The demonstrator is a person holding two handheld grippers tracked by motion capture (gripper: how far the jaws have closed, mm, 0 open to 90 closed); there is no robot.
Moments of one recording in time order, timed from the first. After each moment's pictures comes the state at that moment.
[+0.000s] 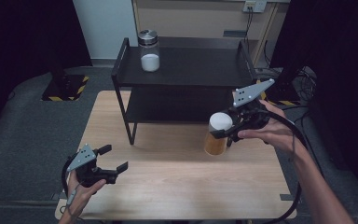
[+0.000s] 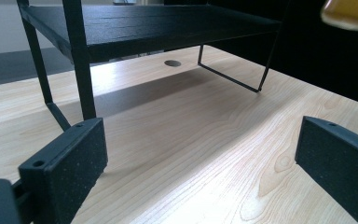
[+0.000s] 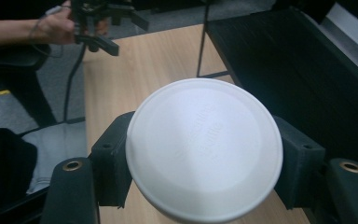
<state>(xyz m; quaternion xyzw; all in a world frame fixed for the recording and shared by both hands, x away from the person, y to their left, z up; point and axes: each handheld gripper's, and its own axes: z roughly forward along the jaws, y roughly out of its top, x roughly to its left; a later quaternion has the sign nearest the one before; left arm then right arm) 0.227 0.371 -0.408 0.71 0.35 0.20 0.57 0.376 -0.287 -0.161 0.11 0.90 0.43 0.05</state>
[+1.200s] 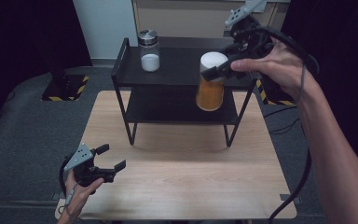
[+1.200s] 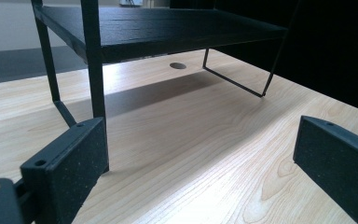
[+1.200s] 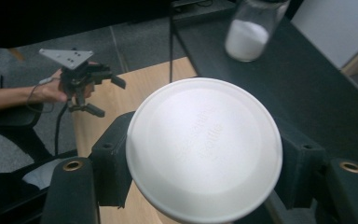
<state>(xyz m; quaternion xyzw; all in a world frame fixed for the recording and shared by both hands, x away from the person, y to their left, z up) 0.225 0.375 -0.408 0.70 0.36 0.20 0.58 0.399 -0.240 -0.001 0.15 0.90 0.40 0.09</state>
